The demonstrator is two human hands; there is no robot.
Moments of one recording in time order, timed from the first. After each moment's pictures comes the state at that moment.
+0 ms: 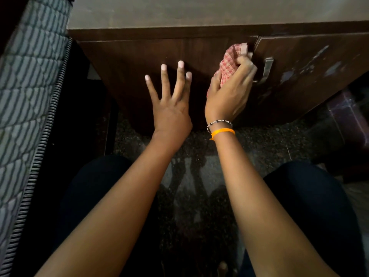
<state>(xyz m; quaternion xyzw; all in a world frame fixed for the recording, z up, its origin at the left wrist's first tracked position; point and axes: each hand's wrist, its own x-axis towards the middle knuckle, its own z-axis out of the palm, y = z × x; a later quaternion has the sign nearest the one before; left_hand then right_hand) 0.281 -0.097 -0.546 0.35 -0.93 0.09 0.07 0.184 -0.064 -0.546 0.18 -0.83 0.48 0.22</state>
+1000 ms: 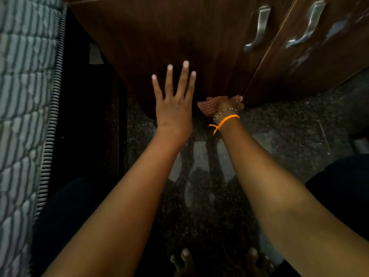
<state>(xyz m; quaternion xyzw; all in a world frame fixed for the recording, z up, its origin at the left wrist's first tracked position) 0.316 -0.115 -0.586 0.33 -0.94 0.09 -0.07 0.187 -0.095 -0.671 -0.23 -0.63 0.69 -0.25</state>
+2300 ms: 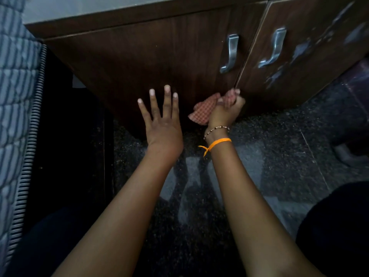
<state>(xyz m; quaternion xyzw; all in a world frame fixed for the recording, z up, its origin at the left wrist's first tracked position) 0.296 -0.111 -0.588 0.35 -0.92 0.07 -0.14 0.179 -0.082 -0.648 -0.10 -0.67 0.73 0.00</state>
